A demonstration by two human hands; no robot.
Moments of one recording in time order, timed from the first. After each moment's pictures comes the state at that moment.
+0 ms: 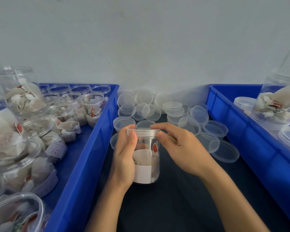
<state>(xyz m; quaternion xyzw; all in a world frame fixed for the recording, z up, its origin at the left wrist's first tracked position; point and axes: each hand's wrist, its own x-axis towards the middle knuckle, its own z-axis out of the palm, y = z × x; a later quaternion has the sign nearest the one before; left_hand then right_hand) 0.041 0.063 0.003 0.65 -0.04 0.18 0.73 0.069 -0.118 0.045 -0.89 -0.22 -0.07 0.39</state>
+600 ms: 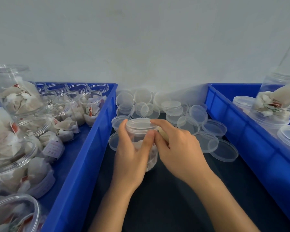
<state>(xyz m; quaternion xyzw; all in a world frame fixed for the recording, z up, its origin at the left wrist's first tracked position) 0.038 0.052 0.009 0.75 0.00 0.22 0.62 0.050 -0.096 0.051 -0.91 -0.19 -0.17 0.31</state>
